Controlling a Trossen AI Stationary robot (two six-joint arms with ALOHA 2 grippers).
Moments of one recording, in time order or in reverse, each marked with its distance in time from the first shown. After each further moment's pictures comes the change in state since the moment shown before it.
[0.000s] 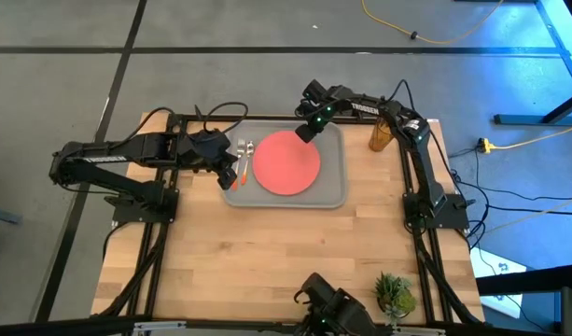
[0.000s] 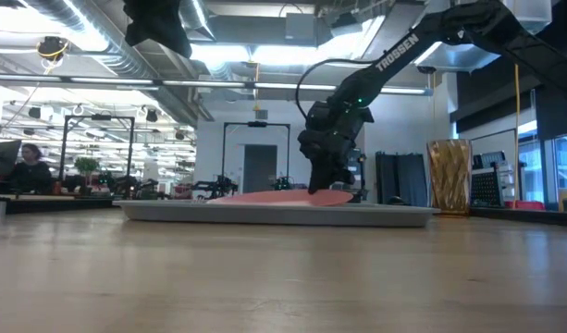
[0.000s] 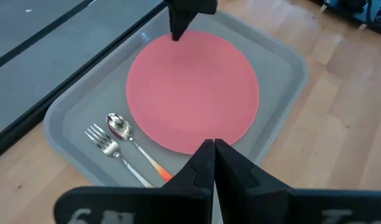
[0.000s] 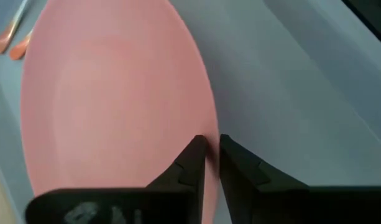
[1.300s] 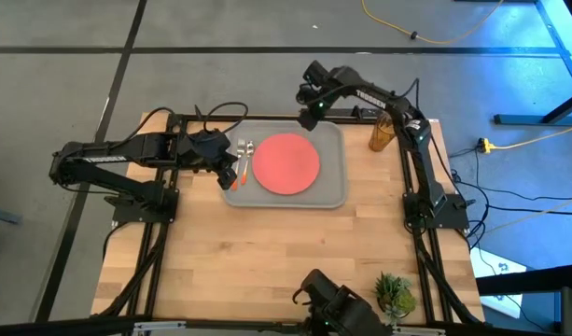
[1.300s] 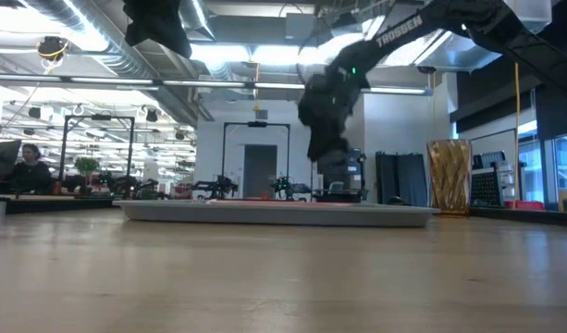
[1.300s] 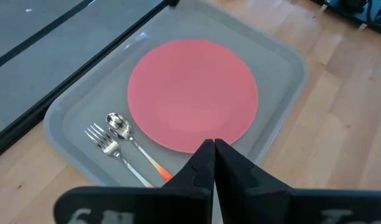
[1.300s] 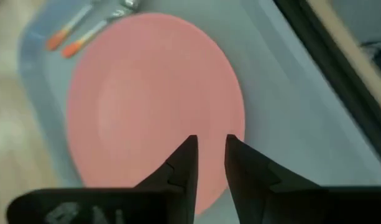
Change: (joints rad) left arm 0.000 0.000 0.000 -0.001 0.000 -0.001; right arm -0.002 -0.010 0.283 -0.306 0.014 -0.105
